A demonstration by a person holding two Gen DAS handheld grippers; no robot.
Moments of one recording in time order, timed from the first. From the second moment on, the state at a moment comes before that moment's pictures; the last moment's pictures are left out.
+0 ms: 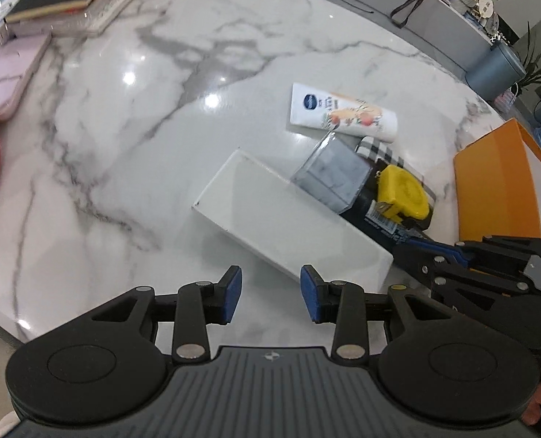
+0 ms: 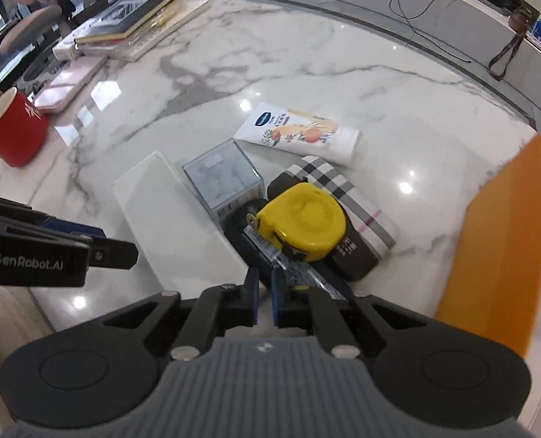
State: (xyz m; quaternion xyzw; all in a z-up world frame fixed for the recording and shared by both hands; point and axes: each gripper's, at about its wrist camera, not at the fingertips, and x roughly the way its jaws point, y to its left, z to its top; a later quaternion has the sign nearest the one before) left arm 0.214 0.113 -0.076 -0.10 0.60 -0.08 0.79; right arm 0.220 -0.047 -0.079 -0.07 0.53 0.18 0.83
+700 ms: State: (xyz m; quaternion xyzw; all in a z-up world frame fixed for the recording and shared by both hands) left arm 0.221 0.137 -0.084 -0.14 0.61 -0.05 0.78; right arm 0.213 -0.017 -0.095 -0.02 0.58 0.26 0.77
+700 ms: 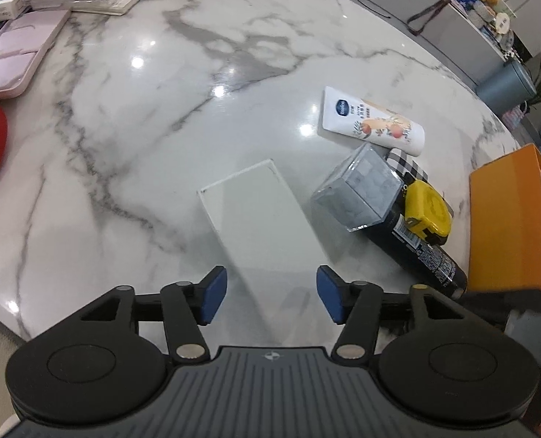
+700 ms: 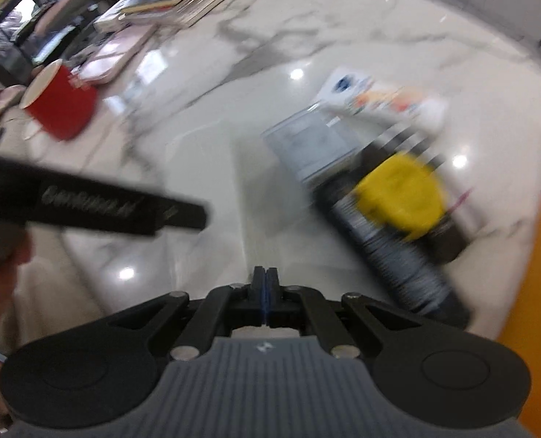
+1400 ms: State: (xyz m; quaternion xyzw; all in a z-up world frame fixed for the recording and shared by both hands) left arm 0.232 0.098 -0.097 0.00 0.62 -0.05 0.79; right arm 0.234 -0.054 -0.080 -0.16 0.54 0.20 0.81
